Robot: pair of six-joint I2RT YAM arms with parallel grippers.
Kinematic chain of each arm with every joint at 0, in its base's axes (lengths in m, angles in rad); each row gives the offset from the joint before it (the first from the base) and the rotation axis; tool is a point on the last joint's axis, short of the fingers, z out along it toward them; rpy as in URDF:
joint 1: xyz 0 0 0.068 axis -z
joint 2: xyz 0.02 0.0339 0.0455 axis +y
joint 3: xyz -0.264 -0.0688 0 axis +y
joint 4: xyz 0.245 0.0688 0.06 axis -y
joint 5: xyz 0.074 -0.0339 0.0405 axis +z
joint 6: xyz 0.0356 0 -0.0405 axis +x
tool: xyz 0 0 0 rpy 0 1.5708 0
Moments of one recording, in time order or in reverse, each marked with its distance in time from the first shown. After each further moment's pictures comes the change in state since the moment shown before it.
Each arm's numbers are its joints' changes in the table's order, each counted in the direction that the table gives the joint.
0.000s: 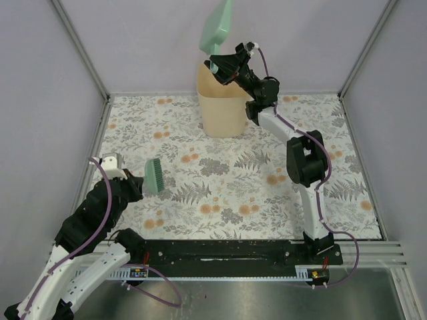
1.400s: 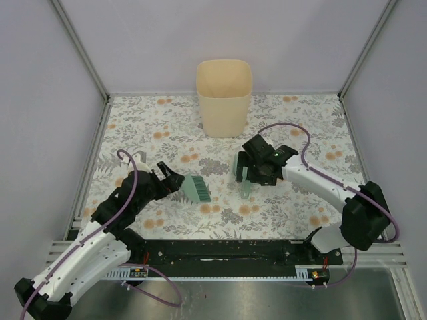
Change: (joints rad) left arm -0.002 0.190 0.287 0.383 -0.265 -0.422; right arm -0.278 -0.780 0.822 -2.020 -0.710 -1.271
